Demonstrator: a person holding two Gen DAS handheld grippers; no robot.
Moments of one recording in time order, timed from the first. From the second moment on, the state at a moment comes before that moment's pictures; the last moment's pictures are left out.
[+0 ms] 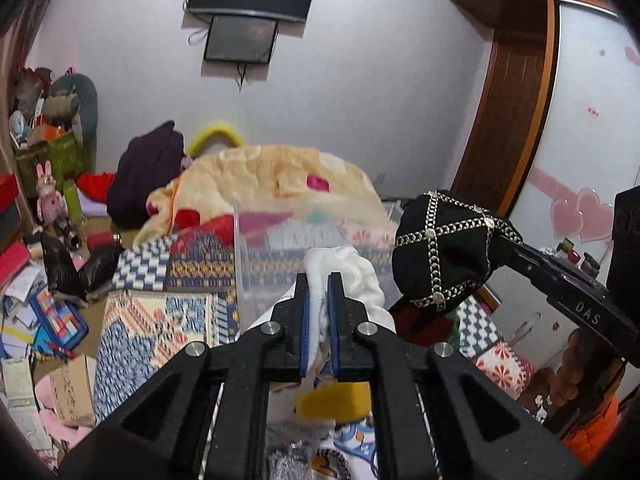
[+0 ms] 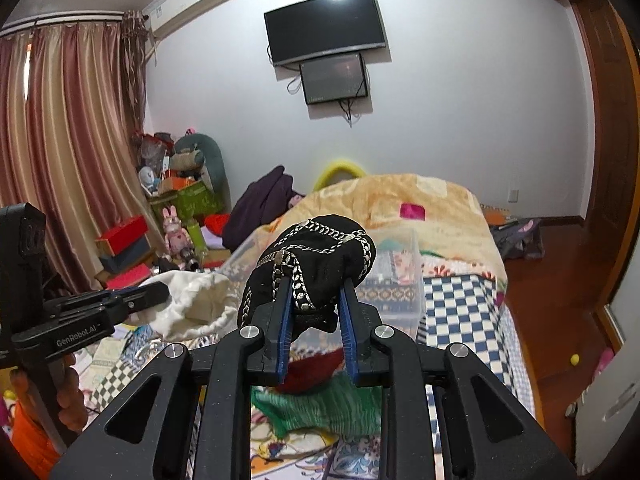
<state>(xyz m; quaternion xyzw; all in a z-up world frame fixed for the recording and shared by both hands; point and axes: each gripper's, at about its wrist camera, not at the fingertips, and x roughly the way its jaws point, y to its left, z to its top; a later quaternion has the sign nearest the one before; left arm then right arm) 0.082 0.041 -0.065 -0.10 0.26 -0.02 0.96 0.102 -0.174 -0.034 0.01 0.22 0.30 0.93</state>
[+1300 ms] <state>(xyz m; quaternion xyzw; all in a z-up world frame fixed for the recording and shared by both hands) 0.243 0.048 -0.120 -0.03 0.39 0.01 0.92 0.195 -0.128 -0.082 -0.05 0.33 0.25 0.91</state>
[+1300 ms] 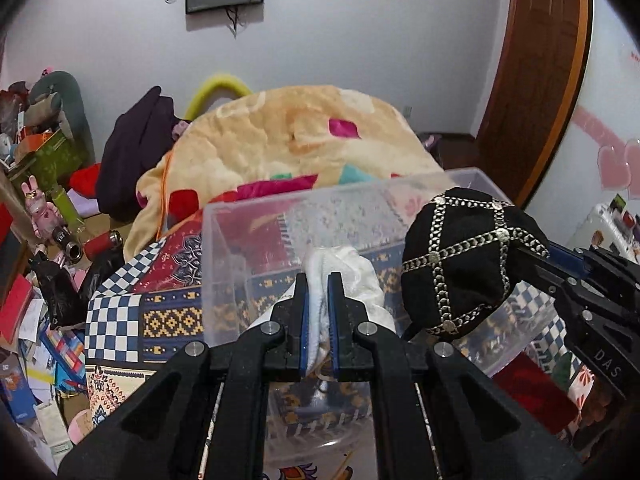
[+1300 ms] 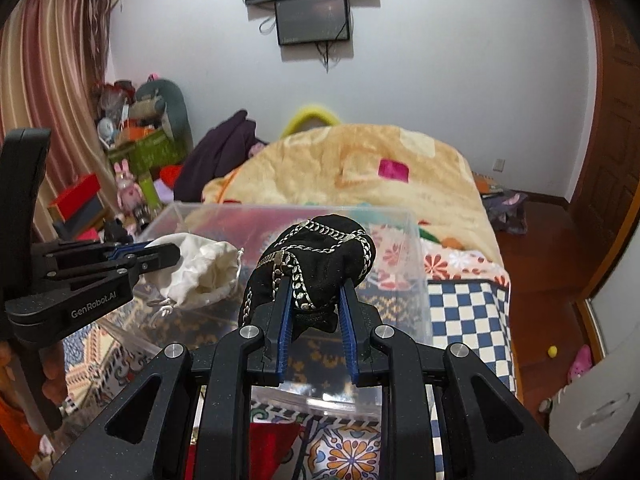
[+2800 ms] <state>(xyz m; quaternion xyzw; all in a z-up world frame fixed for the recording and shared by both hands) 0.070 0.056 -0.110 -0.05 0.36 0.02 0.93 0.084 -0.171 -0.076 -0.05 0.29 0.27 0.92</state>
